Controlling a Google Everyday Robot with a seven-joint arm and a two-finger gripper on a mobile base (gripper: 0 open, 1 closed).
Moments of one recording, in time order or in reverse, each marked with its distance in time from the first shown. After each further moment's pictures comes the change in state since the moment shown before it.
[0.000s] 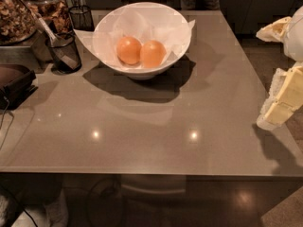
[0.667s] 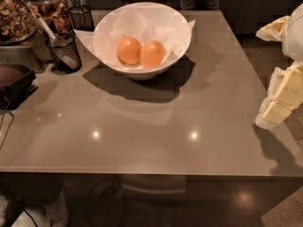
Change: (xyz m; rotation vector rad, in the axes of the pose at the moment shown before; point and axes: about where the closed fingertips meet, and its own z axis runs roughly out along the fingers) arm -0.003 -0.001 0.000 0.006 0.017 0.002
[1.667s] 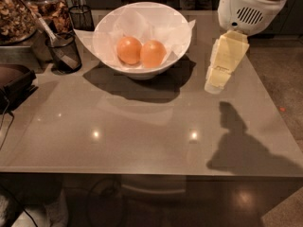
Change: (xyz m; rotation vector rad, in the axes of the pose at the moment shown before) arm -0.062 -0.052 0.036 0.010 0.175 0.046
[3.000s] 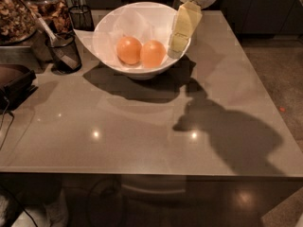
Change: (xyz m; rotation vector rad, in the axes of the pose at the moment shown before) arm -0.093 -0.068 0.031 -0.059 -0.139 -0.071
